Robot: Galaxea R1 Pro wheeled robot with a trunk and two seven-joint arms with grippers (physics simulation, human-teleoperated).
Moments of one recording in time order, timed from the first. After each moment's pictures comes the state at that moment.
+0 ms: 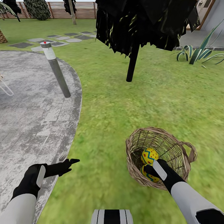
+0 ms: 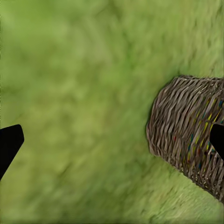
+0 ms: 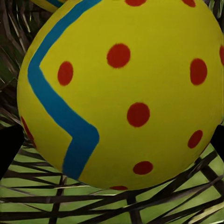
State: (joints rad) left arm -0.64 0.08 0.52 -0.83 0.04 0.99 -0.67; right arm -0.76 -0.08 0.18 -0.53 -0.70 0.62 -0.43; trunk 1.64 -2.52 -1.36
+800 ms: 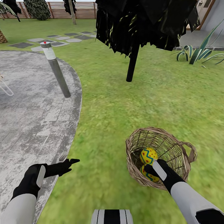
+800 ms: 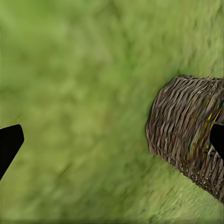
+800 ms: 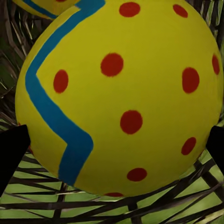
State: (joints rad) left arm -0.64 0.08 0.52 -0.83 0.04 0.99 -0.67; right arm -0.76 -0.08 0.18 -0.53 -0.70 0.60 -0.43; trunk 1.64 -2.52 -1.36
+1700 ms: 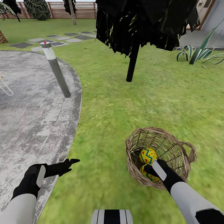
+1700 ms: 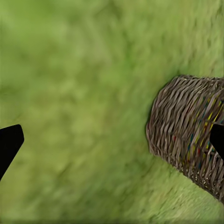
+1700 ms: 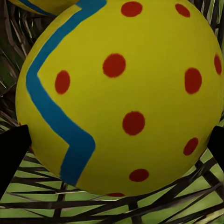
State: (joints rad) left arm -0.64 0.08 0.52 -0.83 0.04 0.99 -0.67; right arm -0.76 -0.08 0.18 -0.53 -0.70 0.59 -0.43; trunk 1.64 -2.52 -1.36
